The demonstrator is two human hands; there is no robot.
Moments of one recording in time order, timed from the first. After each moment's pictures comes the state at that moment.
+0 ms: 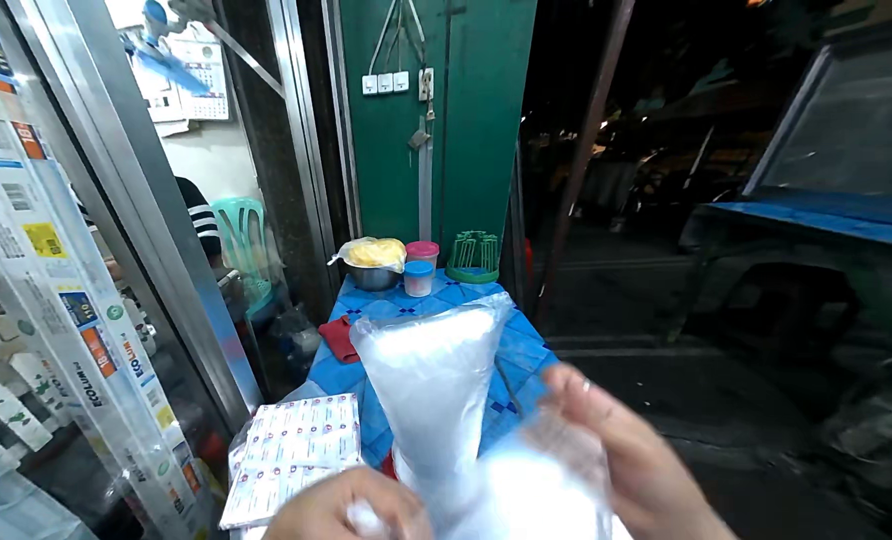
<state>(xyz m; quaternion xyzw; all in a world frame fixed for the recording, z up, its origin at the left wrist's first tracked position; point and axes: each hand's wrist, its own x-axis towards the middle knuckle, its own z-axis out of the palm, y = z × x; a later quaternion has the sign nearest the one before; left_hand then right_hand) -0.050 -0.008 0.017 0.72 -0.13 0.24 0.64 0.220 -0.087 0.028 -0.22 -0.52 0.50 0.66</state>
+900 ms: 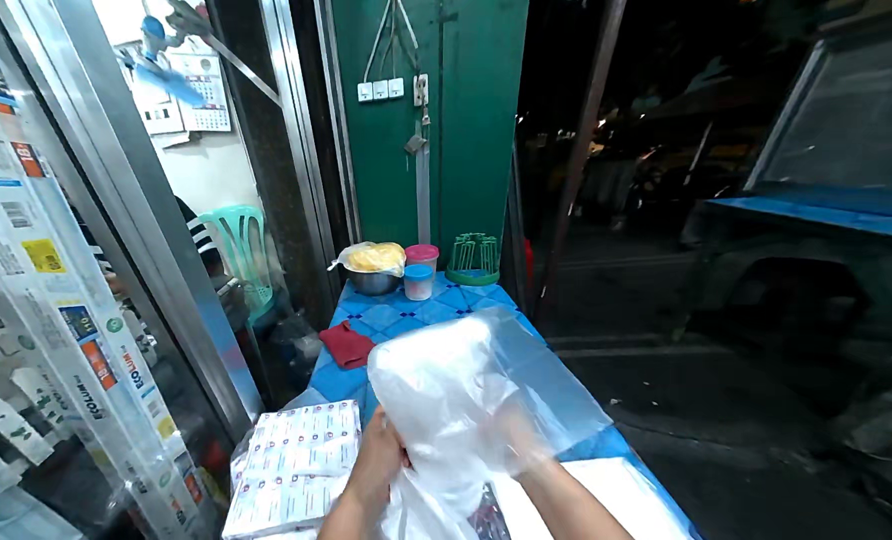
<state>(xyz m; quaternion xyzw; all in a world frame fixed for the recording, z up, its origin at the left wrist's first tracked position) 0.023 0.020 -0.032 0.51 0.43 0.41 0.62 0.185 -0.030 -0.017 -0.64 -0.42 0.34 0.55</state>
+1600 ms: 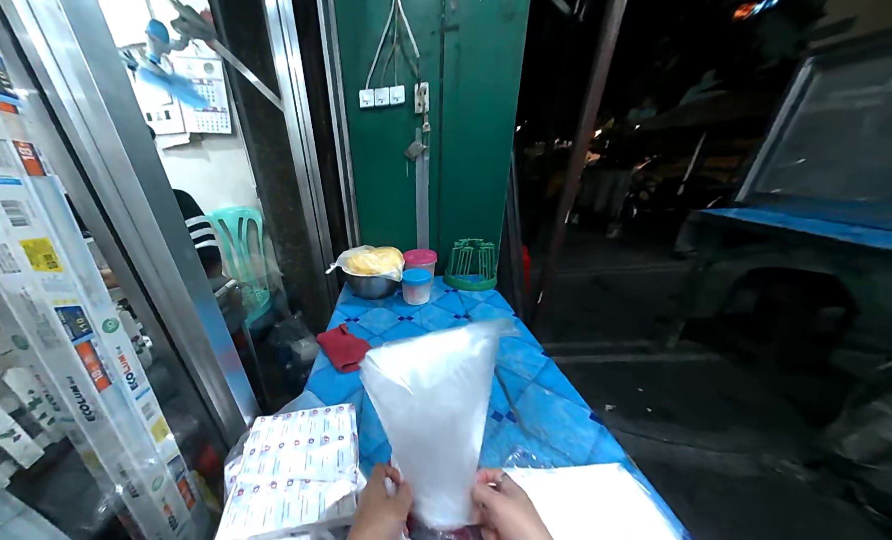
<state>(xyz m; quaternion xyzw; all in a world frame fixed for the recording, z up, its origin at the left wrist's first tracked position) 0.004 -0.009 -0.079 0.59 0.55 0.23 0.55 0.174 -0.066 -0.088 -0.65 -0.21 0.51 0.52</state>
